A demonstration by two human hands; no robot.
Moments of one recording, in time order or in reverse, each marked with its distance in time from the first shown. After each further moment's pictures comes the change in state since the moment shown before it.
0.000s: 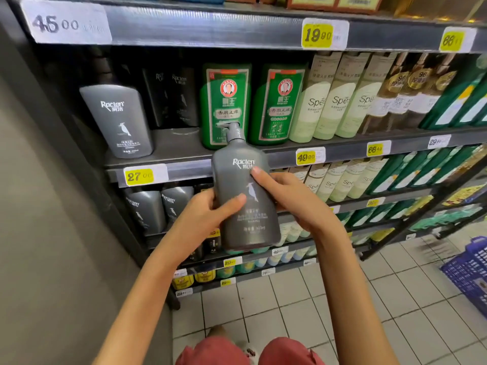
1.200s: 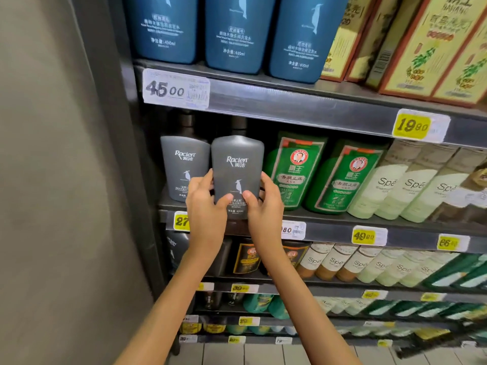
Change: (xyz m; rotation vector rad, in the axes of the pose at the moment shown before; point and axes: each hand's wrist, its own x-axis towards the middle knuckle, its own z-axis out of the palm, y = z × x) left_hand 0.083 0.018 -0.077 0.352 0.911 0.296; right_hand 0.129 -0.032 0.106 -0.038 0.388 -0.365
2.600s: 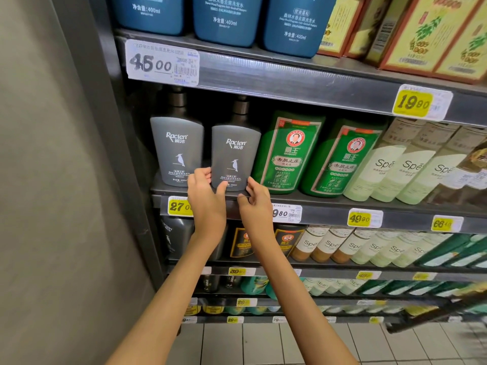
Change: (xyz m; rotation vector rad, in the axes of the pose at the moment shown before) left_hand 0.000 -0.034 0.030 0.153 0.109 -0.072; right_hand -0.010 0.022 0.006 0.037 -0.096 0.244
